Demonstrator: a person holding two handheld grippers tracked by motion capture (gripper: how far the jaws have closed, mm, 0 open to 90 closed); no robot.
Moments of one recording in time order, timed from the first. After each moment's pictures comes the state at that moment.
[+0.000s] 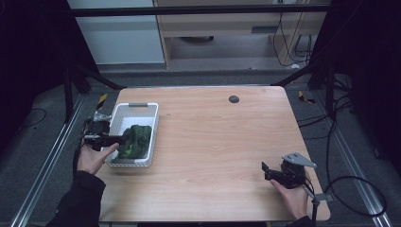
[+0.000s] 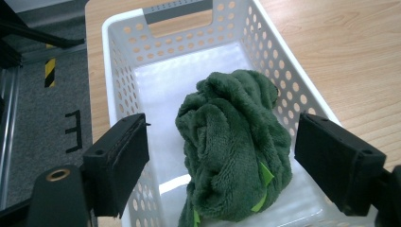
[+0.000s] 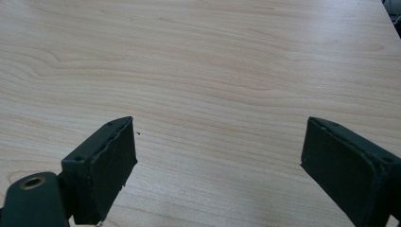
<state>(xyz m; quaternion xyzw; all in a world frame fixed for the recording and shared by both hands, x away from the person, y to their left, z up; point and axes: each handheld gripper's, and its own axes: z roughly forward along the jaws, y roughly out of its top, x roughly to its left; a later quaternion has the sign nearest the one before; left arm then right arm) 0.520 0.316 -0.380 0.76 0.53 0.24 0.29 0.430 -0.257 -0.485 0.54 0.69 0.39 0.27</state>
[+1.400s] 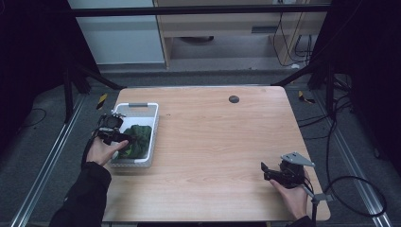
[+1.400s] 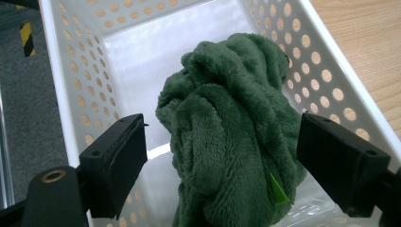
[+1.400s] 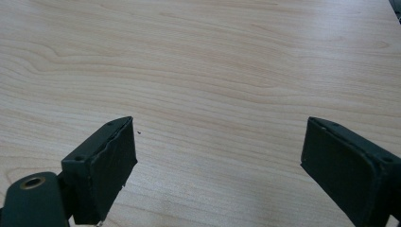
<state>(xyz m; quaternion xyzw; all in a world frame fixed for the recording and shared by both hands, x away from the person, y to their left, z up) 0.556 0.299 -0.404 0.80 0.53 0.18 0.22 0.432 -0.256 -0.486 0.54 0.70 0.38 0.27</state>
